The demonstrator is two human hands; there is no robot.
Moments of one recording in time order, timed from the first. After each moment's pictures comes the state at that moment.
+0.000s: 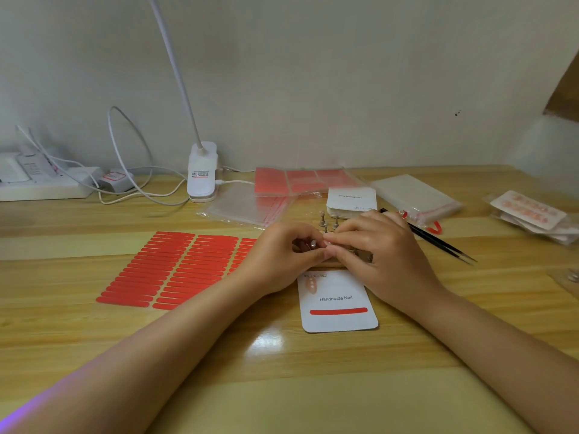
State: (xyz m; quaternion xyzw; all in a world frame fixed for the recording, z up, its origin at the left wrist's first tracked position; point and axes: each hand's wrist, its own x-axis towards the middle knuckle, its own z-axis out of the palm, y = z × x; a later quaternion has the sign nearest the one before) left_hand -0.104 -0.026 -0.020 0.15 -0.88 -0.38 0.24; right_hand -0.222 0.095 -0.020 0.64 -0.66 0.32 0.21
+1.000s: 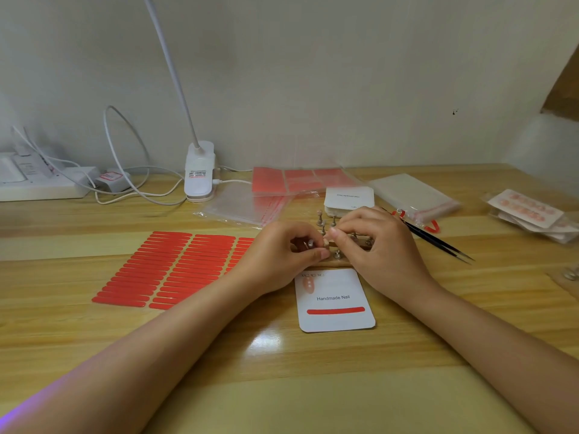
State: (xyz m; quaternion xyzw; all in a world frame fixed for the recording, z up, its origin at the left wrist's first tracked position) left_hand -0.104 -0.023 -0.015 0.15 -0.89 -0.36 0.23; right_hand -0.223 0.088 -0.020 0.57 -0.69 0.43 0.10
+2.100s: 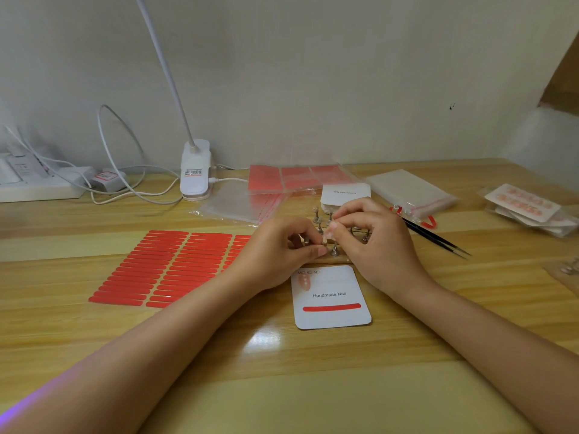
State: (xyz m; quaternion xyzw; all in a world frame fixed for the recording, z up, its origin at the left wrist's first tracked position) left_hand -0.106 -0.023 -0.016 0.13 -0.90 -0.35 0.24; right_hand -0.219 0.084 -0.016 0.50 -0.72 0.49 0.04
